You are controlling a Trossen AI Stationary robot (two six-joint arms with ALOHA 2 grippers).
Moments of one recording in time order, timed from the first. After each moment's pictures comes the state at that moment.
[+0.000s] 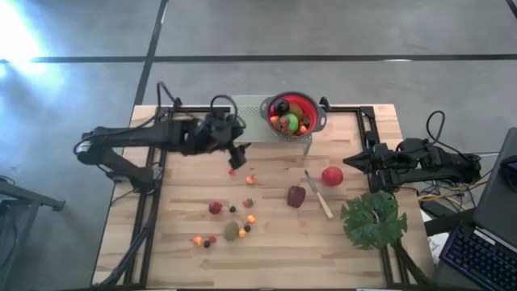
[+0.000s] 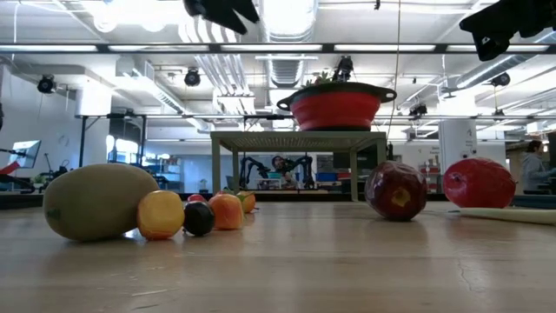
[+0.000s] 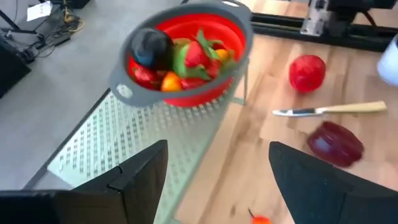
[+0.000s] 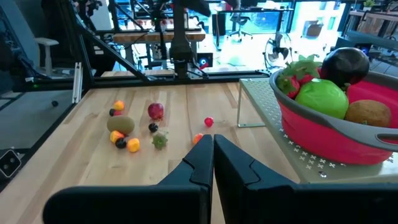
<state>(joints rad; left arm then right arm) 0.00 1.37 1.47 -0.74 -0.47 -0.17 0.05 0.18 0.52 -0.52 0.10 0.07</state>
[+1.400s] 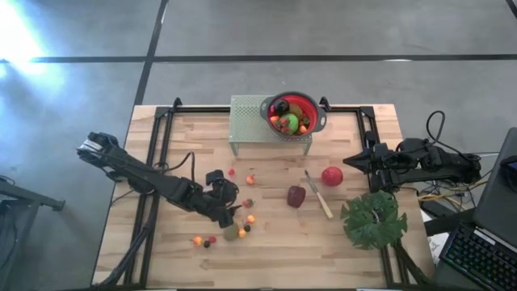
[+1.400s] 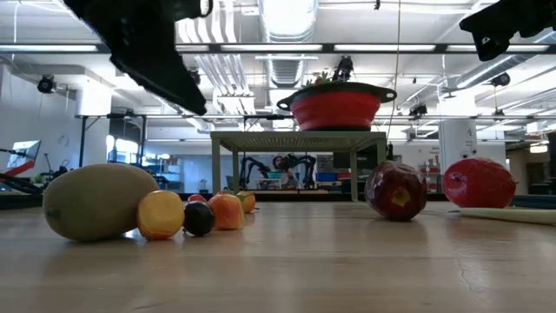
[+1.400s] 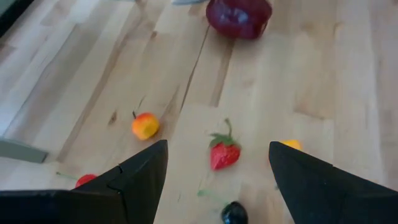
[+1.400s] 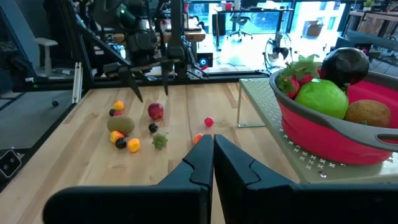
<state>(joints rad) -0.41 1.40 0.88 -0.34 -0.53 -0.47 0.05 0.18 0.52 -0.52 0.10 0.07</state>
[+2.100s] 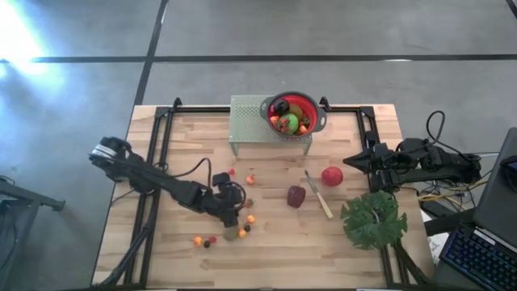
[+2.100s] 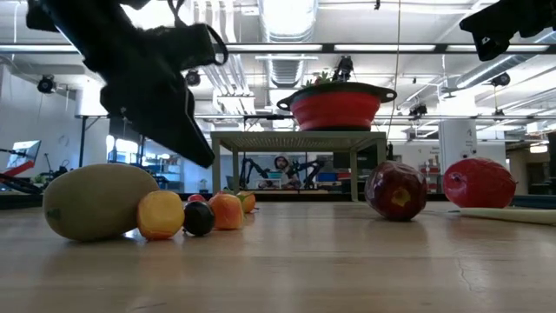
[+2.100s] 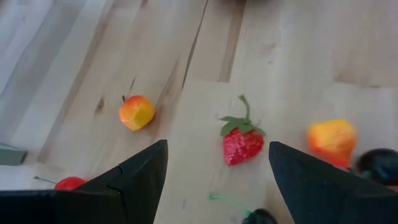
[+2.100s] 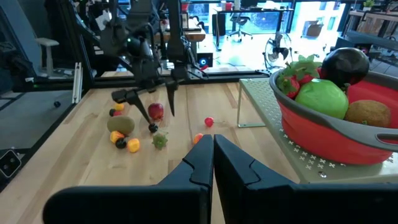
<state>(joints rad) -0.37 1.55 0.83 -0.20 -0.51 -0.39 0.05 0.18 0.52 -0.52 0.10 0.07</state>
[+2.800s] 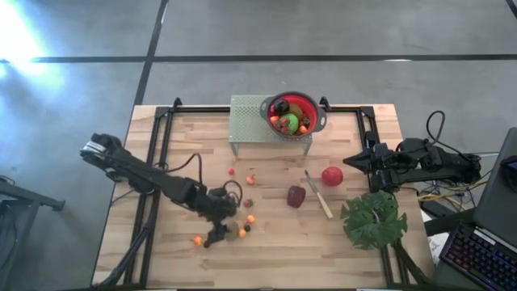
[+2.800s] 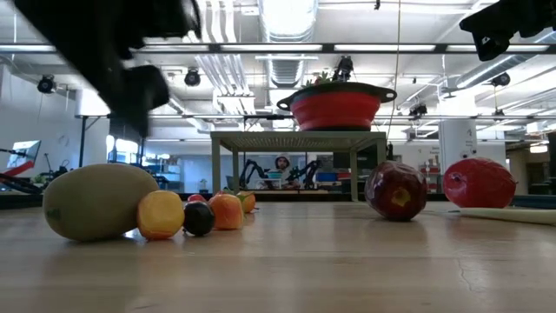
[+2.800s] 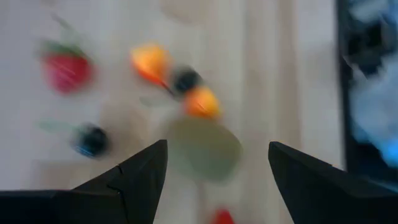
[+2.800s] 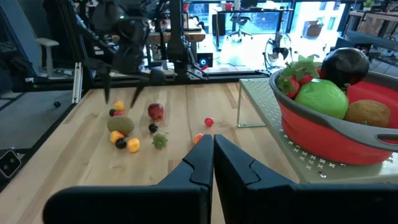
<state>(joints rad) -0.41 1.44 0.92 -0.40 0.06 -0.54 0.05 0.18 0.52 -0.52 0.10 0.07</state>
